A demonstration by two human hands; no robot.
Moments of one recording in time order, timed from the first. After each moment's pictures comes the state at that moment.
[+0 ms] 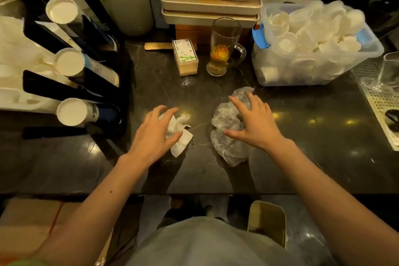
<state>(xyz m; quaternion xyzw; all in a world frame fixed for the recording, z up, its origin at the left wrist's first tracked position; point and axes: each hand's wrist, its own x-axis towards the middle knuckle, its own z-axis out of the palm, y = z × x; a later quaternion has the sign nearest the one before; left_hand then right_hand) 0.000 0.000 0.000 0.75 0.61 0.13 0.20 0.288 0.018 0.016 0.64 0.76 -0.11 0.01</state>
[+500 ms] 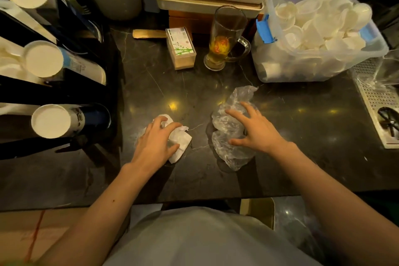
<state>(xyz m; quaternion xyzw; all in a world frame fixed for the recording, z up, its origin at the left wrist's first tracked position) 0.002 0.008 -0.033 0.72 0.63 0.04 0.28 0.297 0.030 -0.015 0.61 0.76 -0.19 0.09</state>
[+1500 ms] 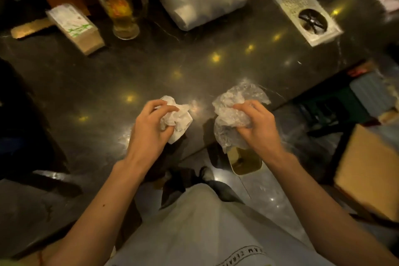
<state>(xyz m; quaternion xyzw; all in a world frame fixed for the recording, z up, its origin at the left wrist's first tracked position) 0.092 -0.039 -0.010 0.80 0.43 0.20 0.38 0.328 -0.171 -0.002 0.79 0.54 -0.12 -0.27</state>
